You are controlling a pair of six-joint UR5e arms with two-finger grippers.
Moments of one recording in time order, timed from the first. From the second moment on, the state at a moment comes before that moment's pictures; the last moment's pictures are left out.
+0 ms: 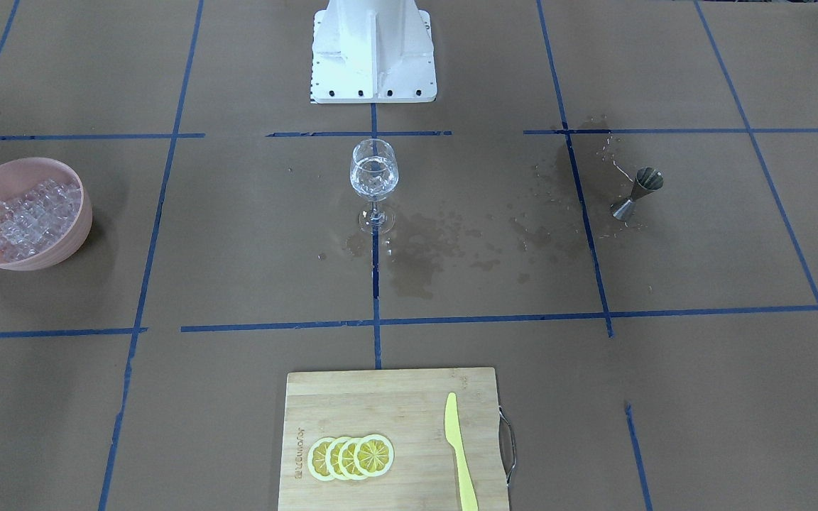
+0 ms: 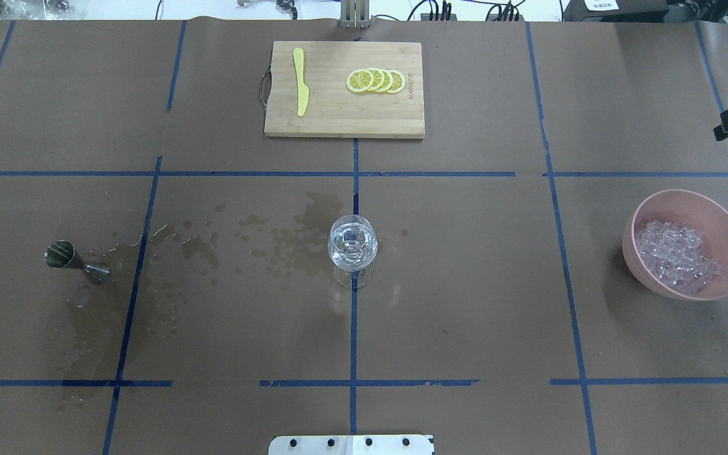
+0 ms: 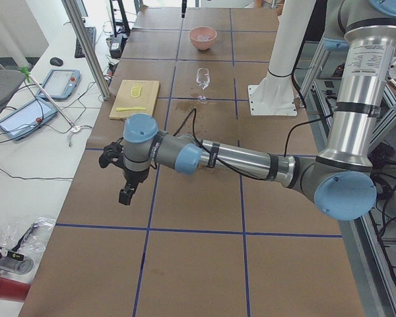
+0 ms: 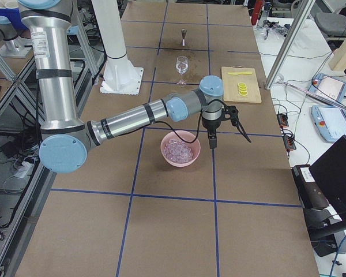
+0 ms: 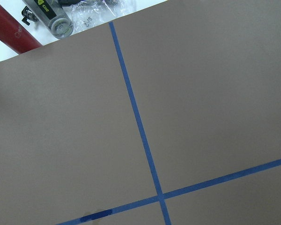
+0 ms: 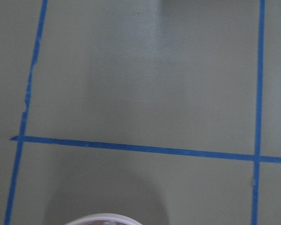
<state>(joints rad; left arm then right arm) -1.57 -1.78 -1.64 -1.58 -2.25 0.10 1.34 -1.49 1.80 -1.51 2.27 0.33</state>
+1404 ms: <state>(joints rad) -1.61 -1.42 -1.62 -2.13 -2.39 0.17 1.57 -1.54 1.60 -1.48 2.37 -0.02</state>
